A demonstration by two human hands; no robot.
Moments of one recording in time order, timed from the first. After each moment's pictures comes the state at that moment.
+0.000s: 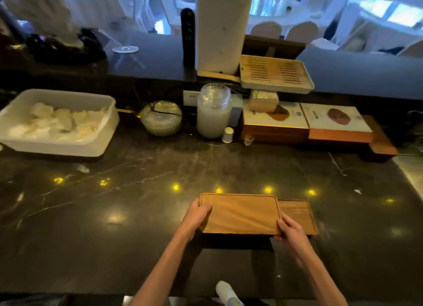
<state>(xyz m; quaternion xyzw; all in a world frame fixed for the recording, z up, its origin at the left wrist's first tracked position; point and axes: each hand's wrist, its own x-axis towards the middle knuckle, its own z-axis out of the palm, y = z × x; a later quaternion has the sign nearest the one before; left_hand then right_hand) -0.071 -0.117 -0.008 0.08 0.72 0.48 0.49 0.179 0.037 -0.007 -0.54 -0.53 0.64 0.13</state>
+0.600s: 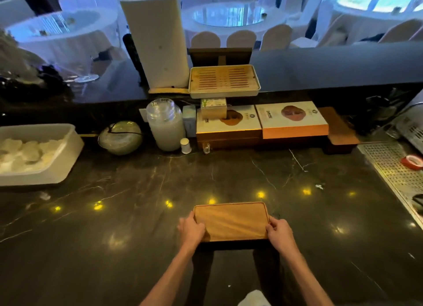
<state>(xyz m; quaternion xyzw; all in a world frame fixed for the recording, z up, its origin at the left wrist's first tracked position) 0.068 -0.005 -0.008 0.13 0.88 0.29 0.35 0.276 0.155 -0.045 -0.55 -0.71 0.45 0.04</state>
